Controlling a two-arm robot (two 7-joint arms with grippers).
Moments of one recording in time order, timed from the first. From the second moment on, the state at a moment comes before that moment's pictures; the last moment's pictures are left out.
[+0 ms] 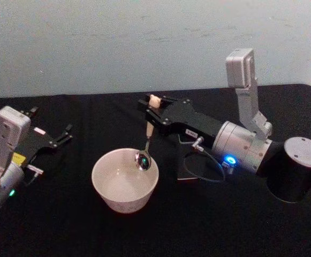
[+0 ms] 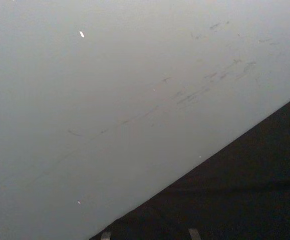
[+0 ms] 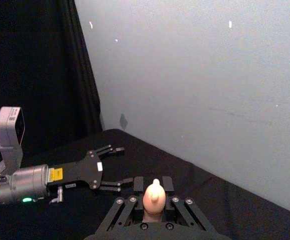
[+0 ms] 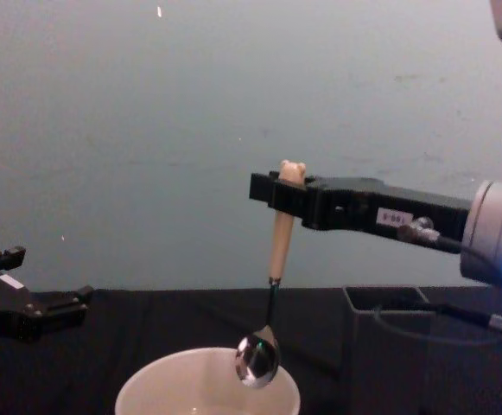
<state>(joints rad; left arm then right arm) -0.20 0.60 0.45 -1.41 -0.25 -0.12 0.03 0.36 0.39 -0.53 -1.53 0.60 0.11 0.46</state>
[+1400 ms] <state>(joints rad) -0.20 0.60 0.45 -1.41 -0.25 -0.12 0.03 0.36 0.37 -0.55 -1.51 0.56 0.10 0.47</state>
